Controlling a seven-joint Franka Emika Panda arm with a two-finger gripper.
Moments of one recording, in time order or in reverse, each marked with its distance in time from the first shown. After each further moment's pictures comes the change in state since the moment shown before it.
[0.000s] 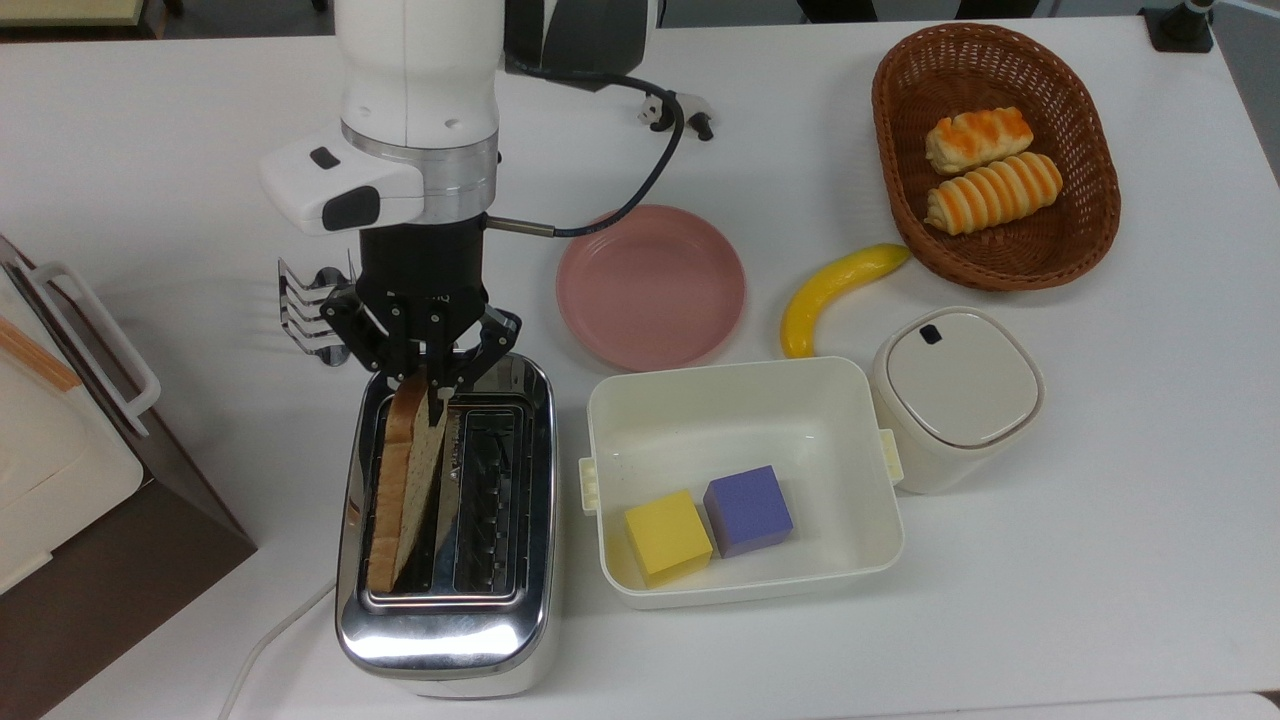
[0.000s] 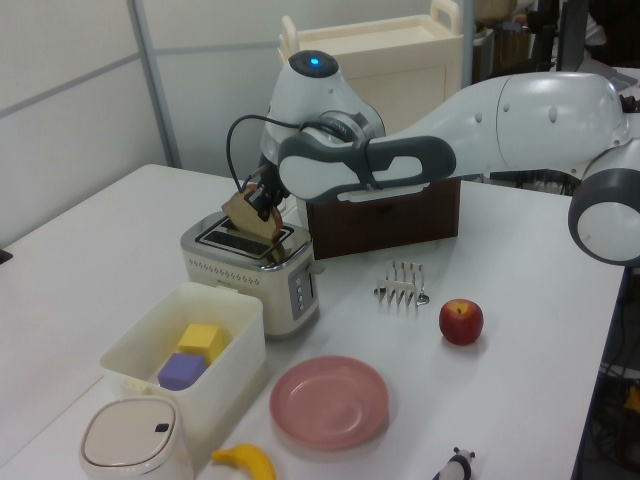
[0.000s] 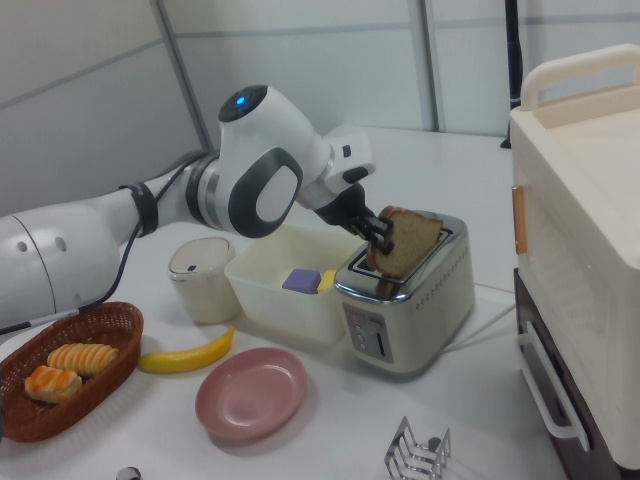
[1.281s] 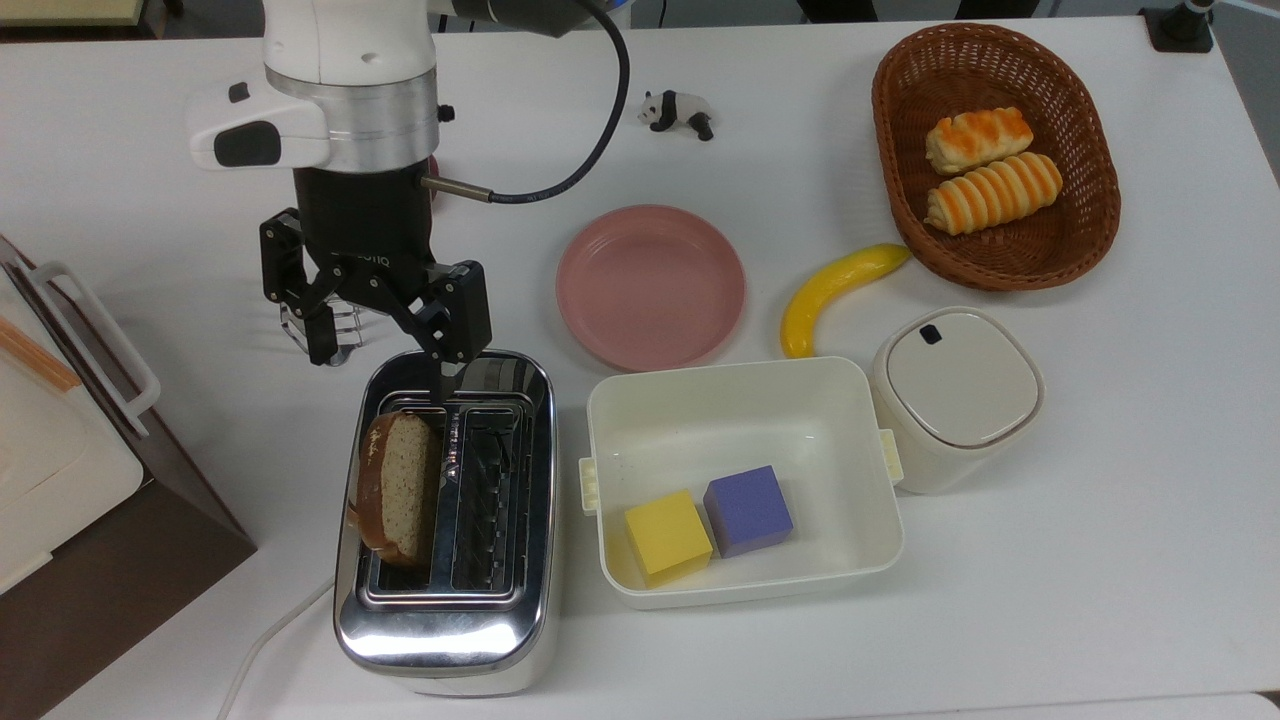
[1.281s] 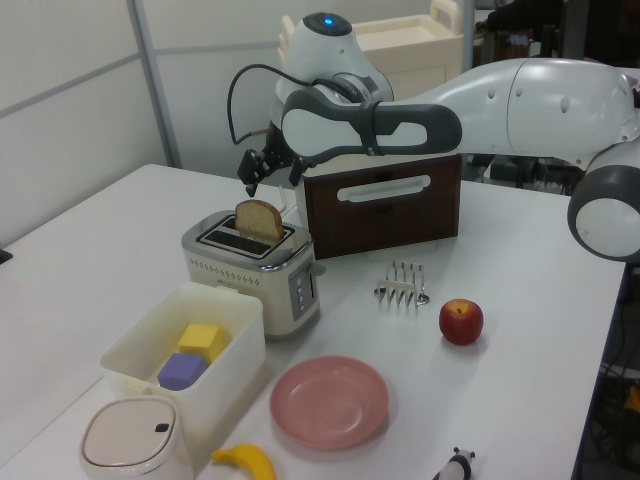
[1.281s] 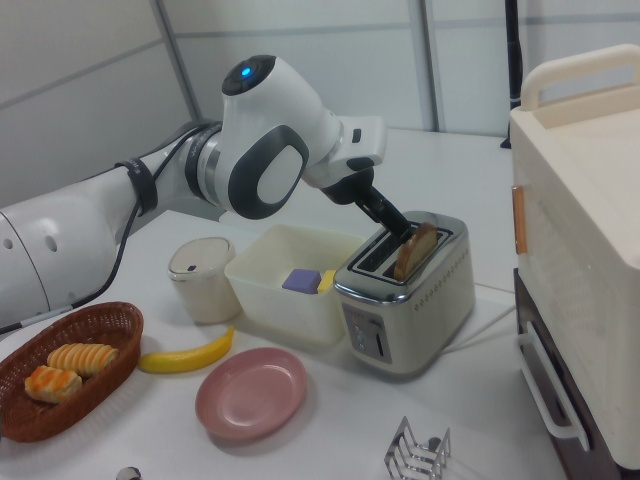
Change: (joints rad) arm -0.020 -0.002 -0.032 0.094 0.101 -0.080 0.176
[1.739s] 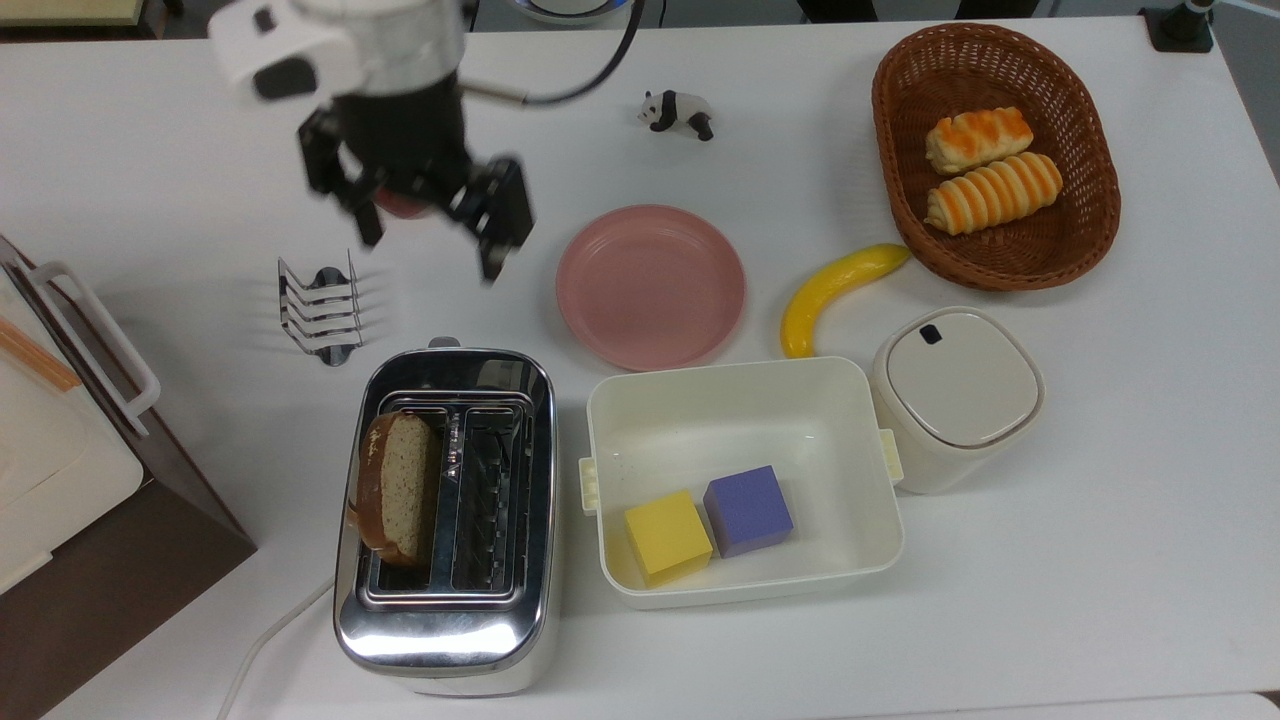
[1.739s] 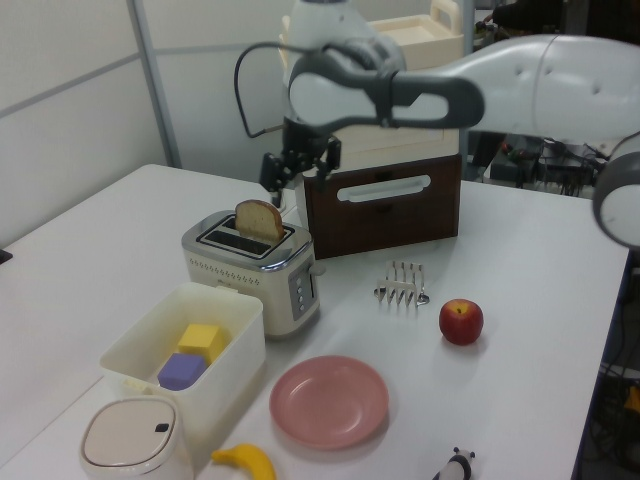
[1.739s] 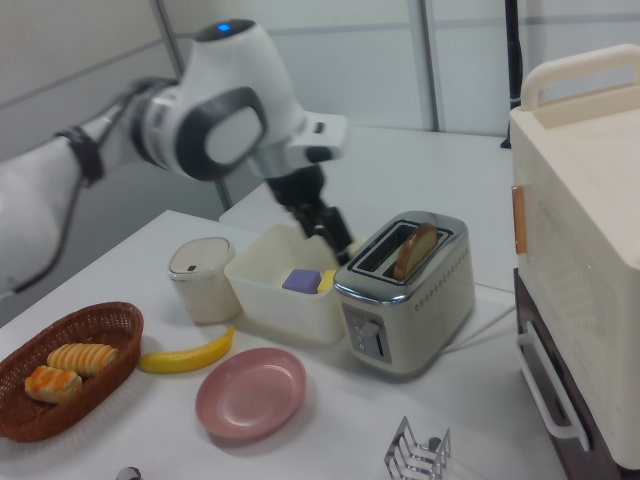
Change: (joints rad) arm 0.020 -0.116 0.013 -0.010 -0.010 -0.402 -0.043
